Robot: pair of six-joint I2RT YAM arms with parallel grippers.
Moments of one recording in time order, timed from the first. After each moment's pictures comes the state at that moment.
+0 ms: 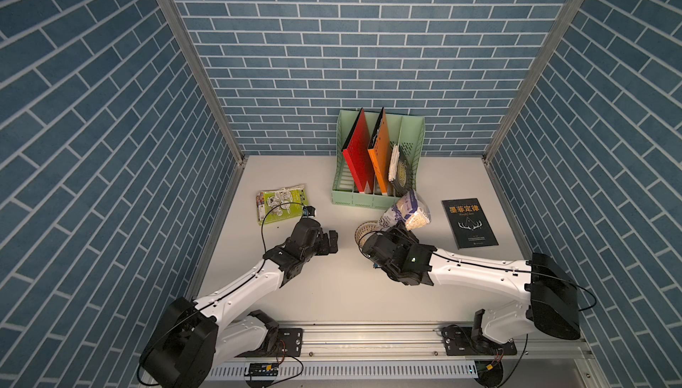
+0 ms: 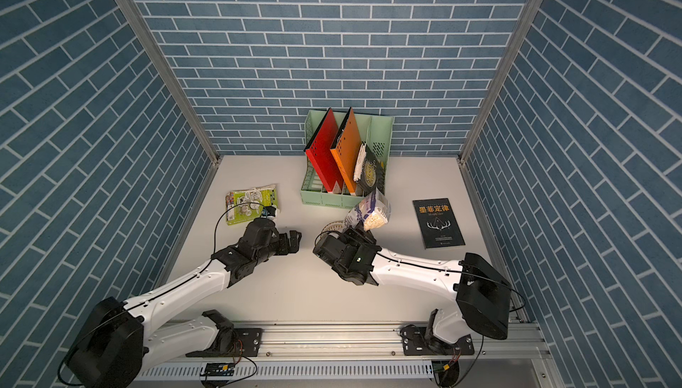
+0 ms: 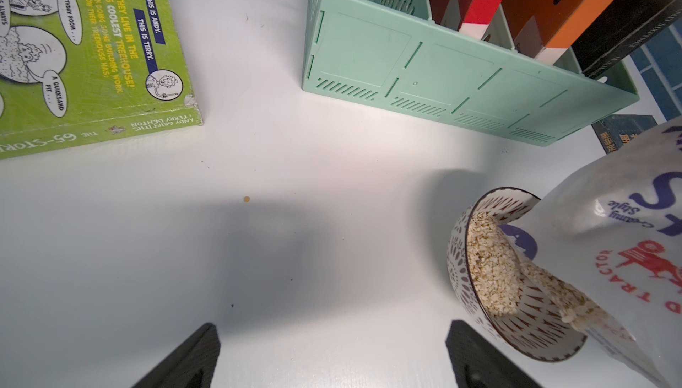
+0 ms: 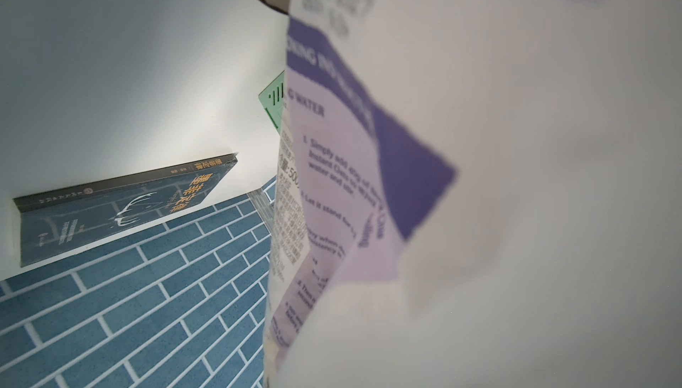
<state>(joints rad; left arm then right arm) -0.55 1.13 0.54 -0.13 -0.12 -0.51 1.18 1.47 0.98 -0.50 1.12 -1.58</state>
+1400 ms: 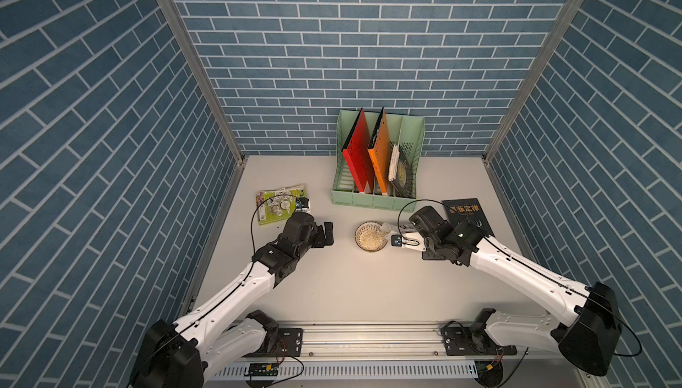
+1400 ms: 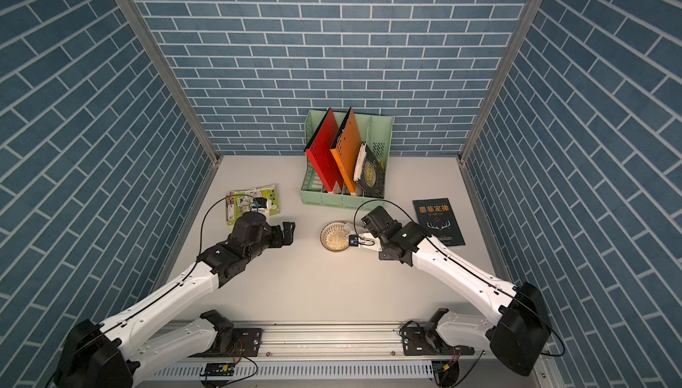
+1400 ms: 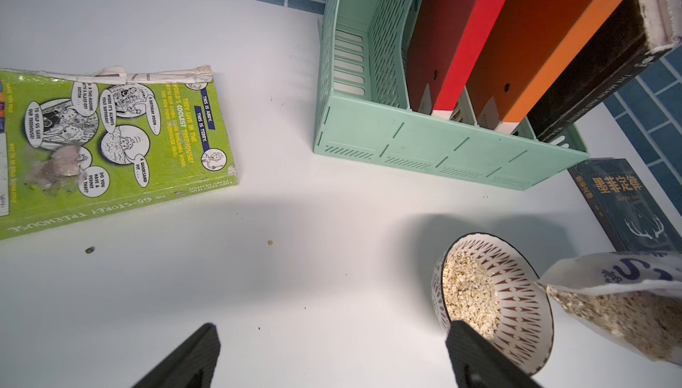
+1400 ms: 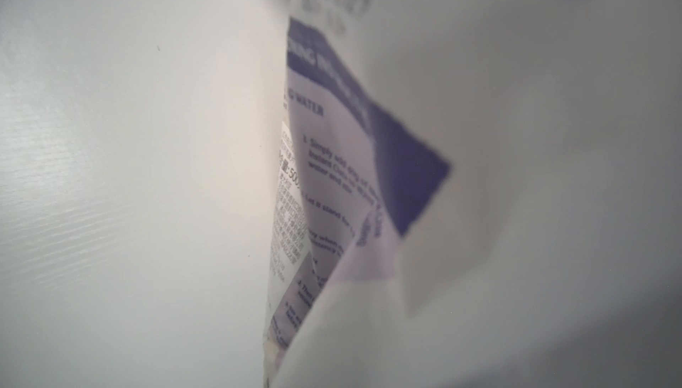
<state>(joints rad) -0.53 1.02 0.64 -0.25 -0.19 -0.46 0.79 1.22 0.97 -0.87 0.36 -0.89</state>
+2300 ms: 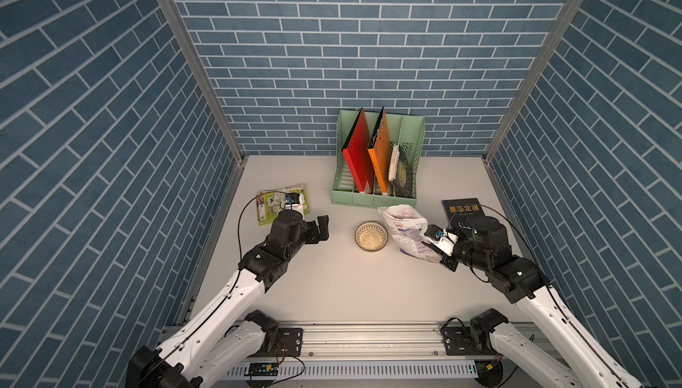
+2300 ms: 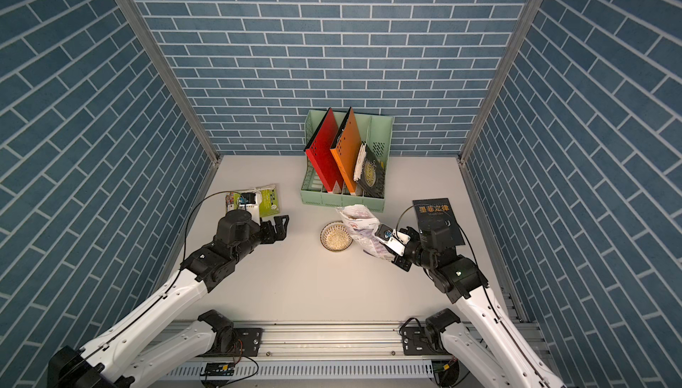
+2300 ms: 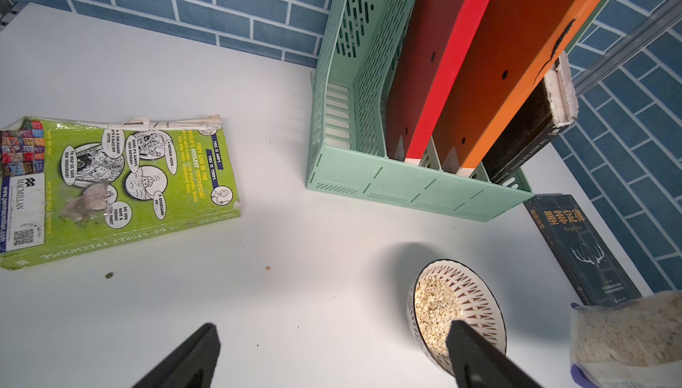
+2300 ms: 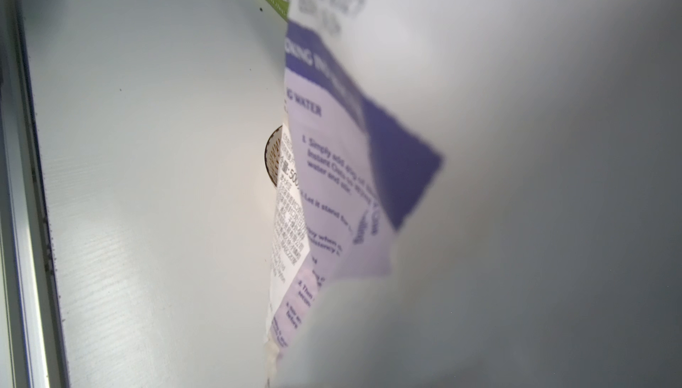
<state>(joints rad) -0.49 0.90 0.66 -0.28 -0.14 -0.45 0.45 0.69 0.68 -0.54 -0.42 -0.61</state>
